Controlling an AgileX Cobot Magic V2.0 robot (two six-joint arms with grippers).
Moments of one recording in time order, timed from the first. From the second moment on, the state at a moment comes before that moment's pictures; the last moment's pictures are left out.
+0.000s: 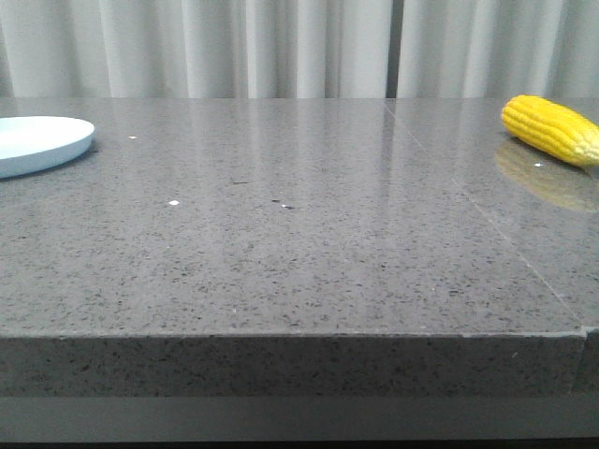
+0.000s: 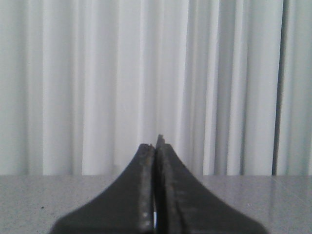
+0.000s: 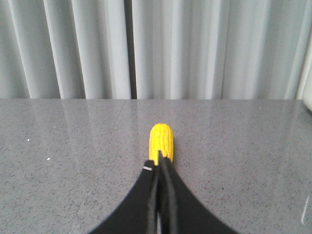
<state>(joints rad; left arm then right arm) -0.01 0.12 -0.58 -0.04 0.30 0.03 -0.02 0.19 -0.57 0.06 0.49 0.02</state>
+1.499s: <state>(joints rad) -0.01 0.69 -0.75 0.02 0.72 0.03 -0.02 0.55 -0.69 0.08 0.71 0.02</state>
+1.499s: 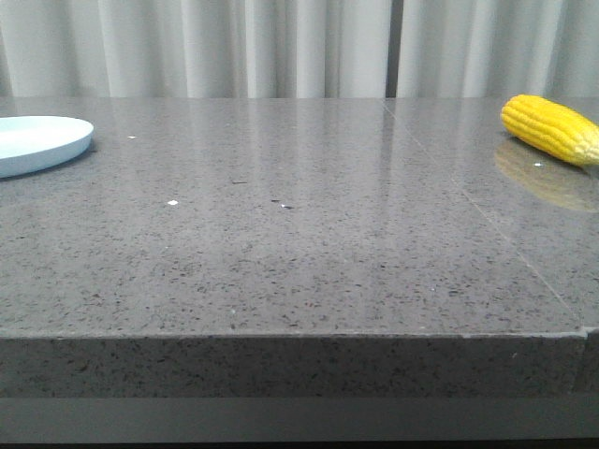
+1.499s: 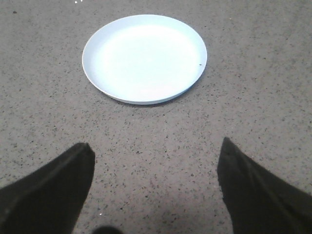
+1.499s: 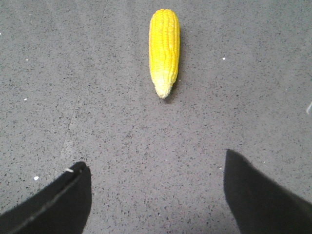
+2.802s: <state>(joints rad) 0.25 1.61 -1.31 -0.19 0.83 0.22 -0.02 0.55 -0.69 0.08 0.71 0.02</state>
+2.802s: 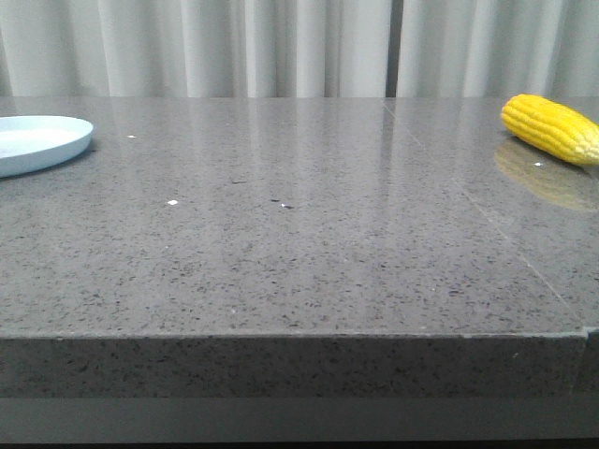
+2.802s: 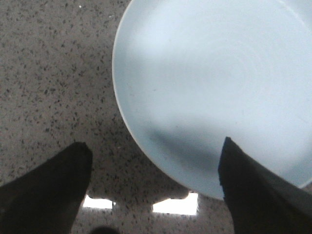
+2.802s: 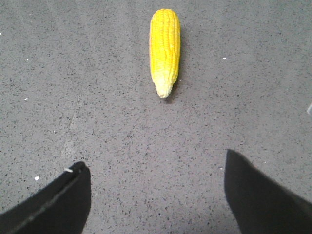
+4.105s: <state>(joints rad) 0.25 1.84 -1.44 -0.21 0.75 0.22 -0.02 0.55 -0.69 0.08 0.71 0.02</state>
